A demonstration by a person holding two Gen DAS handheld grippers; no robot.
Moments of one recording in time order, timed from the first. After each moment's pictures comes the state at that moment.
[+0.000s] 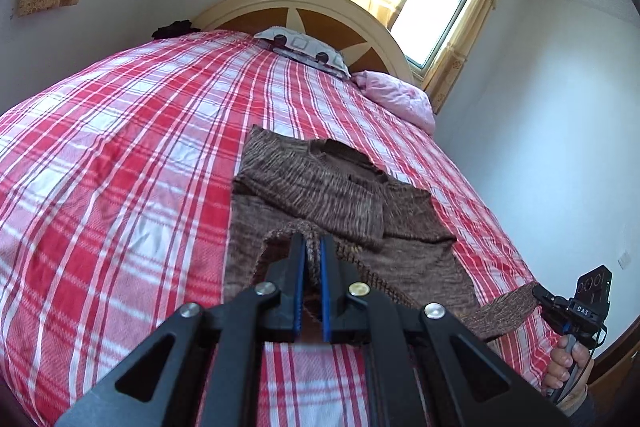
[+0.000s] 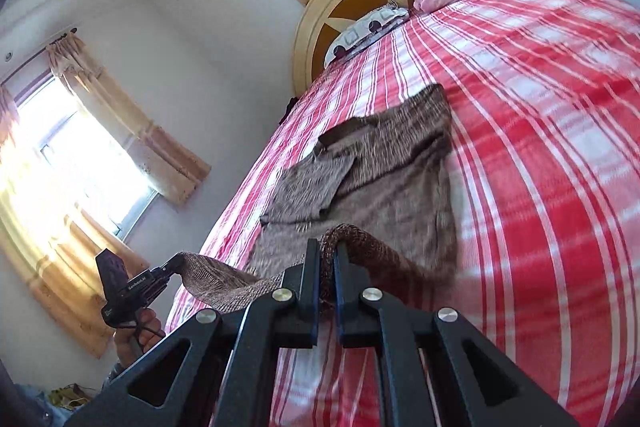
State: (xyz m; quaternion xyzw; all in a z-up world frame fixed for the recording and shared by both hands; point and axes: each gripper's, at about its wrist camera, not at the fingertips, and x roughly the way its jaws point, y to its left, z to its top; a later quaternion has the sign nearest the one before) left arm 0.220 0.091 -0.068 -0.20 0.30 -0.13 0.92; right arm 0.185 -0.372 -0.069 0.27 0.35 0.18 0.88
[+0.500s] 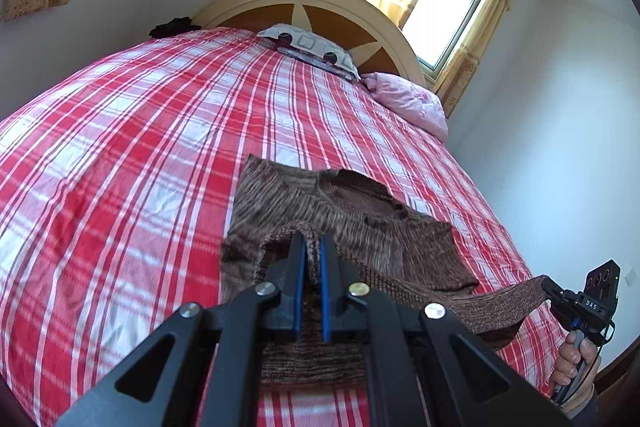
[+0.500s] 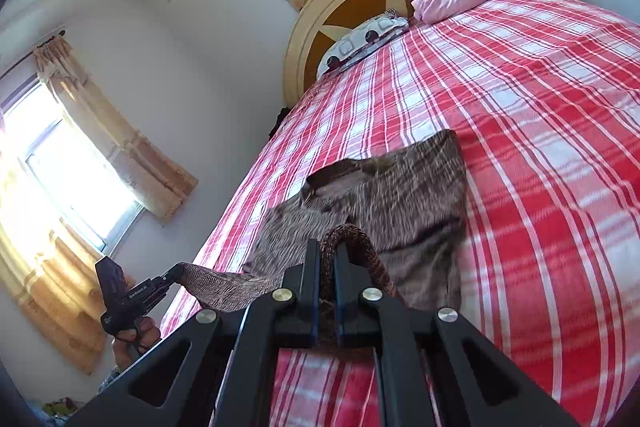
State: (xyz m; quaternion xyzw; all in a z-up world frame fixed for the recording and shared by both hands) left arm 0.321 0.087 -0.060 -0.19 0.31 -0.12 0.92; right arm 0.296 -0.380 -0.055 0.27 0.35 0.17 0.88
